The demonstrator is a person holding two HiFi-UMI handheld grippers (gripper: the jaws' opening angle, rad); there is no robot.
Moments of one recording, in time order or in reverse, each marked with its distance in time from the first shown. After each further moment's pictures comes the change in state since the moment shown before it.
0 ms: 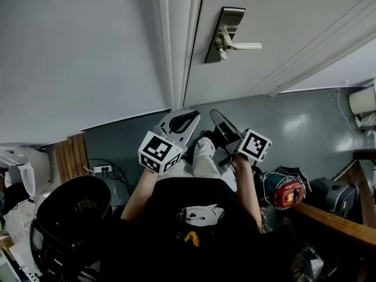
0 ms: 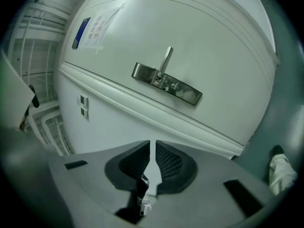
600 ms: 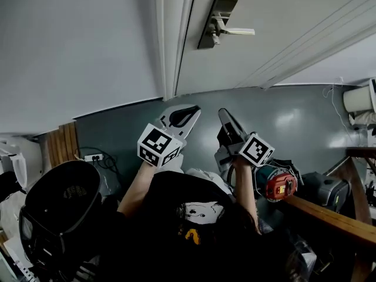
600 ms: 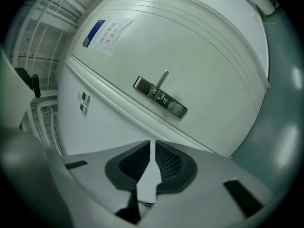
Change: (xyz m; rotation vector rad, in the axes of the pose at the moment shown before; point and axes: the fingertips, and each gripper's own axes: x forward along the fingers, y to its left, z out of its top) left arm 0.001 -0.046 -0.018 -0.040 0.006 -0.040; right arm -0.076 -0.019 0.000 -0.134 -0.082 -0.133
